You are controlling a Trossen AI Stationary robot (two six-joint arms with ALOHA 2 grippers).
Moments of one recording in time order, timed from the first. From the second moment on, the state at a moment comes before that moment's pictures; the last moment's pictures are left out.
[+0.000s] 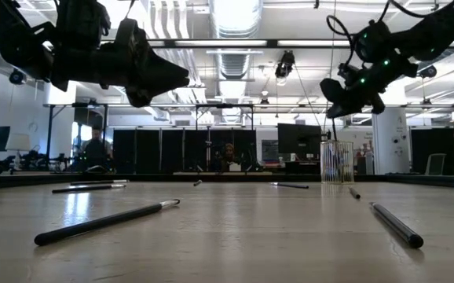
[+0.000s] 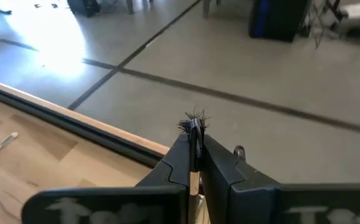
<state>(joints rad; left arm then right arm) 0.23 1.21 0.33 0.87 0.10 -0.26 -0.90 1.13 0.57 0.15 0.15 0.19</state>
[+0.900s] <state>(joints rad) 0.23 1.21 0.34 0.75 0.01 -0.42 -0.90 1.11 0.60 -0.04 0.15 0.25</state>
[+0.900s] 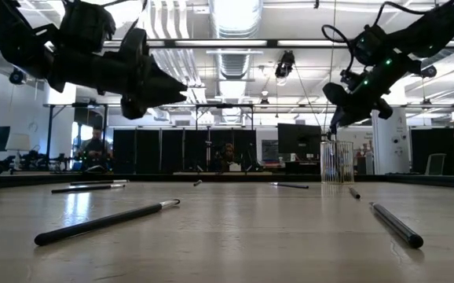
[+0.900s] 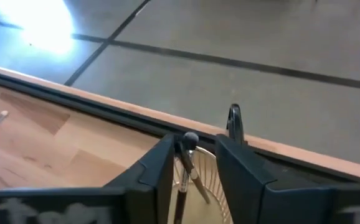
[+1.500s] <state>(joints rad) 0.23 1.21 0.49 0.32 -0.05 -0.42 -0.78 0.97 0.56 -0.15 0.04 0.08</state>
